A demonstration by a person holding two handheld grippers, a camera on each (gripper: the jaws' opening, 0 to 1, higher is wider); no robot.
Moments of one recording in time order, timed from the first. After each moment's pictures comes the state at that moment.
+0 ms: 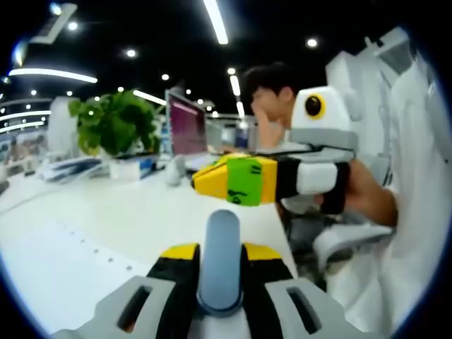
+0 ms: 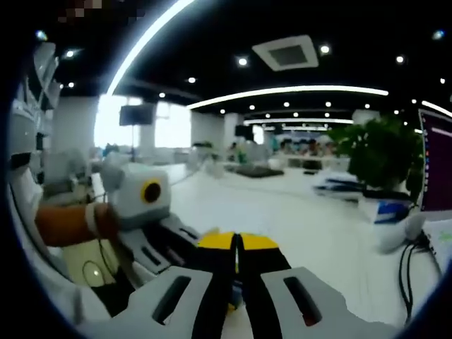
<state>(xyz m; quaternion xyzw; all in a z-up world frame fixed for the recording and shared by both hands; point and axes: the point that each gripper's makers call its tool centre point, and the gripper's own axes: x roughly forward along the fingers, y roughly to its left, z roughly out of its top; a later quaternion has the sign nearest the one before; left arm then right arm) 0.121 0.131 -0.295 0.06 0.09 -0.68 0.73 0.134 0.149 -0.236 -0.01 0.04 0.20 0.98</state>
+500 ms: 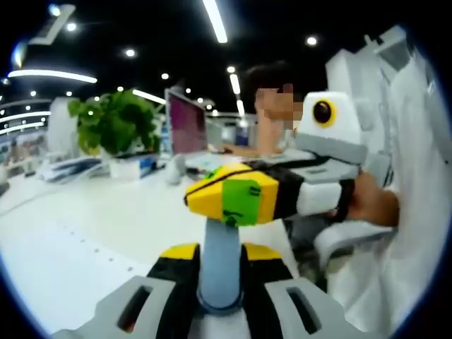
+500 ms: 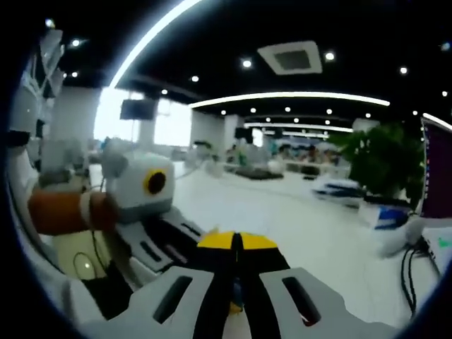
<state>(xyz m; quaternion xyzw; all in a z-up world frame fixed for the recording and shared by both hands) 0.122 0.131 -0.297 0.06 0.10 -0.68 0.73 0.135 0.148 -0.247 -0.04 0.03 0.19 0.98</state>
